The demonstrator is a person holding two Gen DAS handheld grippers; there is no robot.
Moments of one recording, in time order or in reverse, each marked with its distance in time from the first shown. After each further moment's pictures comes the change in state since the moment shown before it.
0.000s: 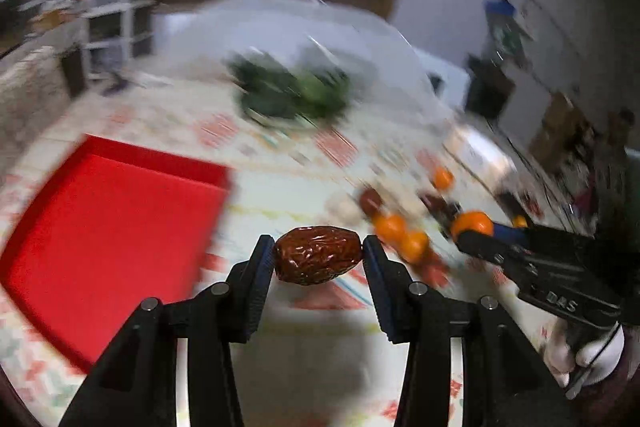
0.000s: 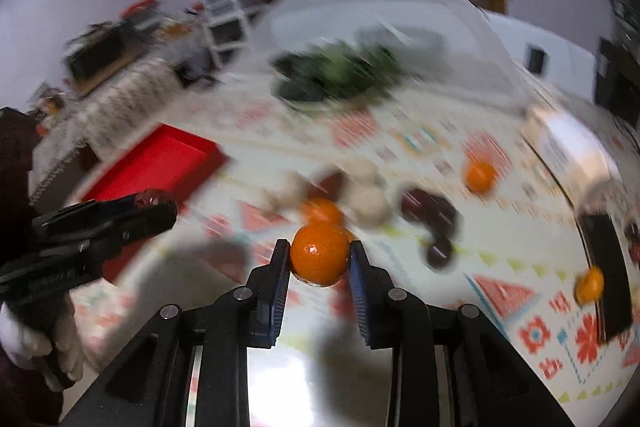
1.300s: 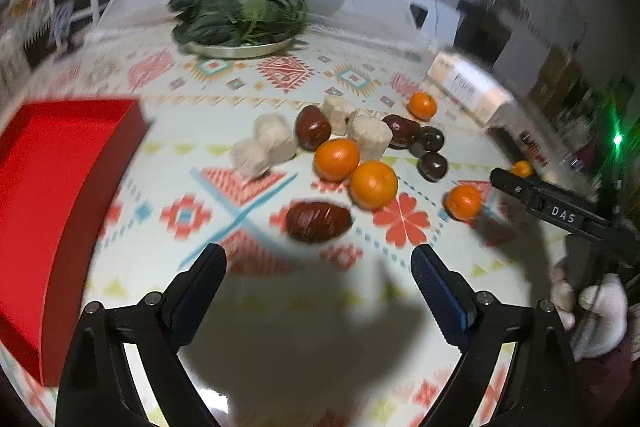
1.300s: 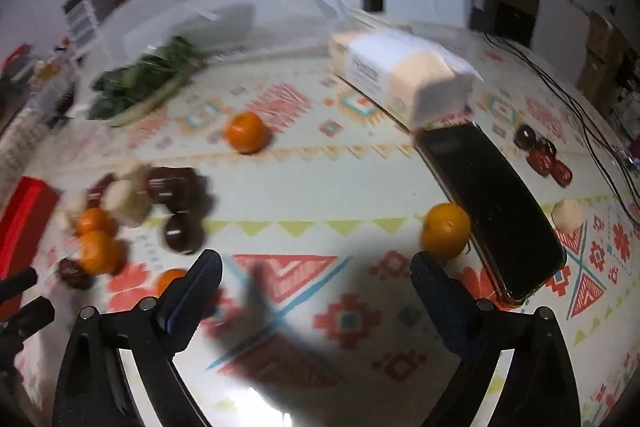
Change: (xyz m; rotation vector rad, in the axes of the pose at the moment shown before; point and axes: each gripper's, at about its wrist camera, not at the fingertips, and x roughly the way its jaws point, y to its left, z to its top) left arm 0.065 -0.065 -0.046 0.050 0.245 -0.059; right arm -0.010 -0.146 -0.044 0.281 0.041 -0.370
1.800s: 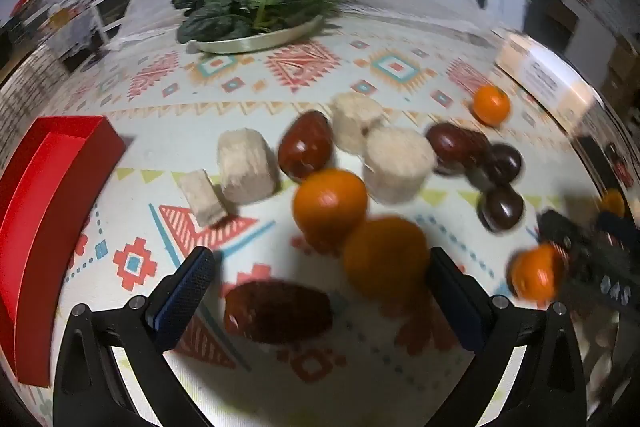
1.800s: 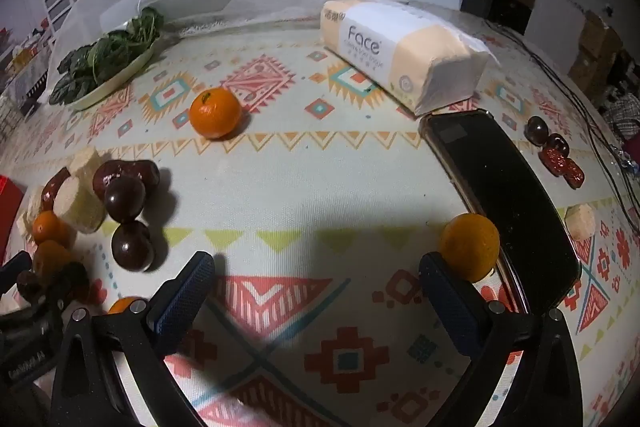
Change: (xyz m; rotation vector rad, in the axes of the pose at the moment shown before) left arm 0.097 -0.050 0.040 0.010 0.028 0.283; right arm 0.050 0.002 0.014 0.002 0.116 -0.110
